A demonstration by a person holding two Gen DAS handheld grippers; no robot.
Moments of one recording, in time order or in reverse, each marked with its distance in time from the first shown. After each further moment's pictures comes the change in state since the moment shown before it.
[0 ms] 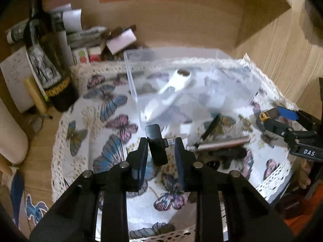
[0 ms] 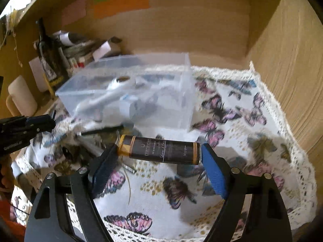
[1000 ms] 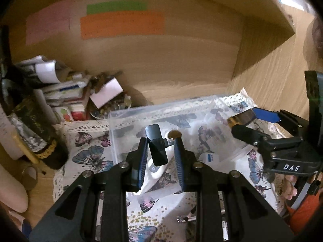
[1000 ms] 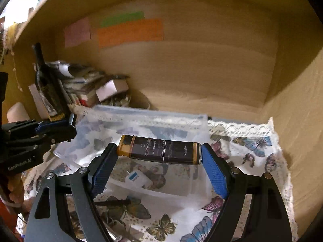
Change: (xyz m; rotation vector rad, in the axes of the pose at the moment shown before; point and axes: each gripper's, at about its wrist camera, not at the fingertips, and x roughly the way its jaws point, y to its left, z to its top) left arm 0.024 -0.009 0.091 0.022 -0.120 -0.044; right arm 0.036 0.017 0.097 -0.074 -0.097 0.049
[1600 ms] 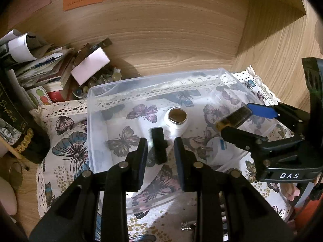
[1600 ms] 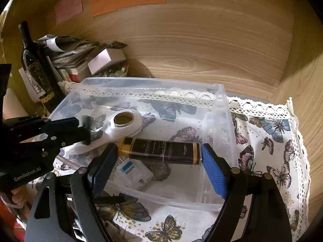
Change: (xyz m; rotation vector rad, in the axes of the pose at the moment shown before) left arm 0.053 -0.001 -0.014 0.013 0.136 -0.022; right arm 0.045 0.000 -0.013 0.004 0.146 0.021
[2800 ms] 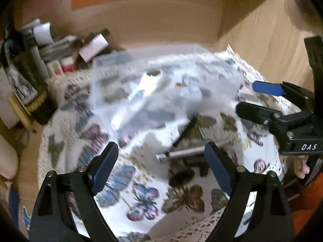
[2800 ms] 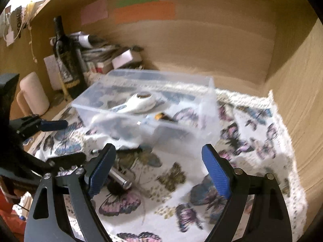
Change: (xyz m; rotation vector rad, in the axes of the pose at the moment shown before) left arm -0.056 -0.035 -0.076 0.039 0.037 -0.012; right arm -0.073 0.018 -0.061 -0.048 -0.055 0.025
